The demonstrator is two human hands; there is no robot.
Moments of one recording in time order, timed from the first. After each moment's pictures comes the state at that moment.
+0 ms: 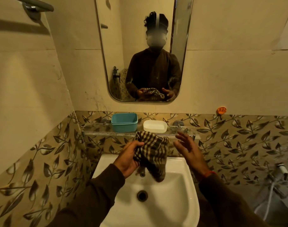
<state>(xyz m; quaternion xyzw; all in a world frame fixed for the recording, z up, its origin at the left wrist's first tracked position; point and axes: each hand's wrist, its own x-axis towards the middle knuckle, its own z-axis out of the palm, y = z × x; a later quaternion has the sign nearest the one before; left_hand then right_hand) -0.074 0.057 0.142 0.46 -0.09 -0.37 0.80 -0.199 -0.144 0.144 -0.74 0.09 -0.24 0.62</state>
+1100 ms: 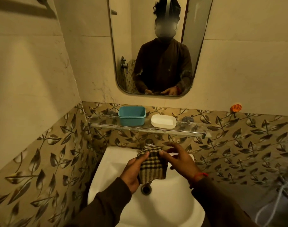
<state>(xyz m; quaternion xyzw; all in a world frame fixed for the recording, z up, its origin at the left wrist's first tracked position) -0.090 0.069 0.078 0.53 -0.01 -0.37 0.76 -0.169 -0.107 0.119 -0.81 0.17 -0.09 0.56</state>
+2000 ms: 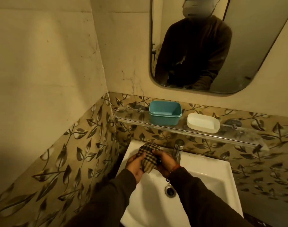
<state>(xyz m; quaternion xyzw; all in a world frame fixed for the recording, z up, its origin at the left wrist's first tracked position) 0.033 0.126 -0.007 0.46 0.18 -0.29 0.82 0.002 -0.006 0.020 -0.45 0.26 0.09 0.85</state>
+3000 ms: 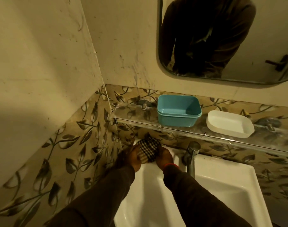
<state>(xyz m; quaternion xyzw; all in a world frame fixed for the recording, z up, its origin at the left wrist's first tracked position) 0.140 0.120 -0.067 0.68 0.14 -0.15 0.71 0.100 -0.008 -0.070 -0.84 0.24 0.06 0.49</state>
